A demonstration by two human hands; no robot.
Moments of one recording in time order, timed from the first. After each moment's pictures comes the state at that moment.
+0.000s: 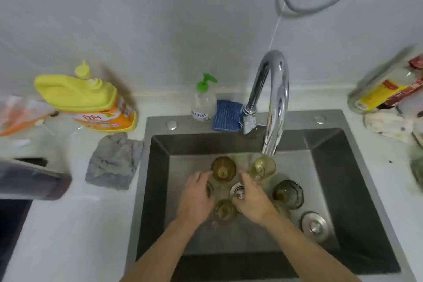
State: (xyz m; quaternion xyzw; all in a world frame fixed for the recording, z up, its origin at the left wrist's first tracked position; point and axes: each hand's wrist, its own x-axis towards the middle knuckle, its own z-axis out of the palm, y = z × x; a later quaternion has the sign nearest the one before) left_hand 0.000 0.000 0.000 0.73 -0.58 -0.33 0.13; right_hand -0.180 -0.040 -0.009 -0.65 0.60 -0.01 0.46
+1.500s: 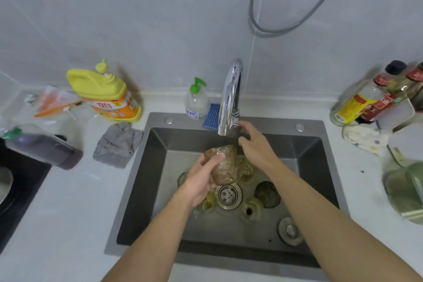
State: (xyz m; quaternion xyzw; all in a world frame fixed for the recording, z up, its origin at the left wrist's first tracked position) left_hand -0.084 -0.016 0.065 0.56 -0.16 -0.67 0.46; right_hand -0.235 -0.119 0.106 -0.65 0.53 -0.19 0.51
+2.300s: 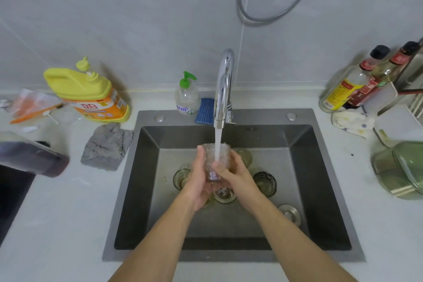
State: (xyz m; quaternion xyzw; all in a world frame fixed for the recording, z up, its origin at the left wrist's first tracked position) left_hand -0.092 -0.004 0.065 0.56 -0.10 -0.69 0.45; right_hand -0.220 -0.025 0.053 -0.44 0.50 -0.24 0.70
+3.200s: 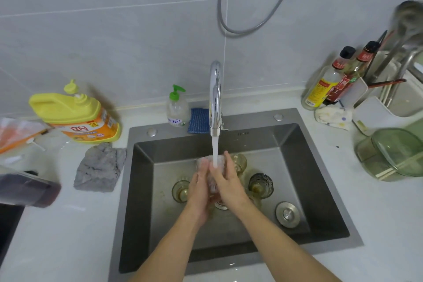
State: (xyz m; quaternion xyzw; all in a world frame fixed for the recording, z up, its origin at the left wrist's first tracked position) left_hand -0.099 0.005 0.059 0.60 -0.12 -0.65 0.46; right_hand -0.184 -0.011 0.065 -0.43 0.59 -0.28 0.62
